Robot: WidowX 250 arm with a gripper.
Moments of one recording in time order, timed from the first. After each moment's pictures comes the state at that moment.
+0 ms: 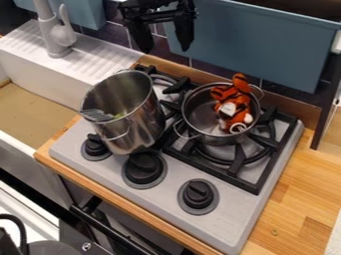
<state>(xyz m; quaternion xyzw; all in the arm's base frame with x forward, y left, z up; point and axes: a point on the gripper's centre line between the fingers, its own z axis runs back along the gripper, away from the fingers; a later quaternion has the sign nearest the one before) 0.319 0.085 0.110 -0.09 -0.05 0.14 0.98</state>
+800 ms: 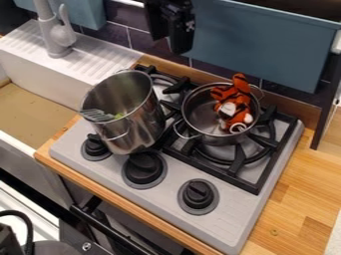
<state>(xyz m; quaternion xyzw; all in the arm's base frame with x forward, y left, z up) 0.326 0.089 0.115 -0.02 0.00 -0.24 0.97</state>
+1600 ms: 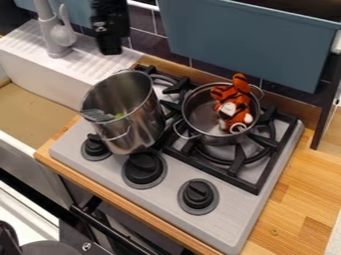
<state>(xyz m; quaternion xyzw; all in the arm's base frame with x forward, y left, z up) 0.277 0.146 0.121 -0.05 0.00 -0.48 0.88</state>
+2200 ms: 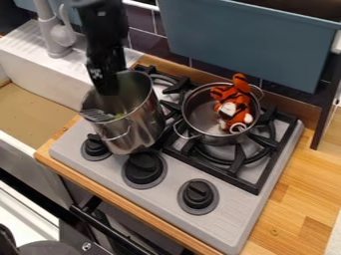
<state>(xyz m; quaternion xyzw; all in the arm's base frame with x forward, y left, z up) 0.259 0.128 0.076 -0.04 -0.03 -0.47 0.88</state>
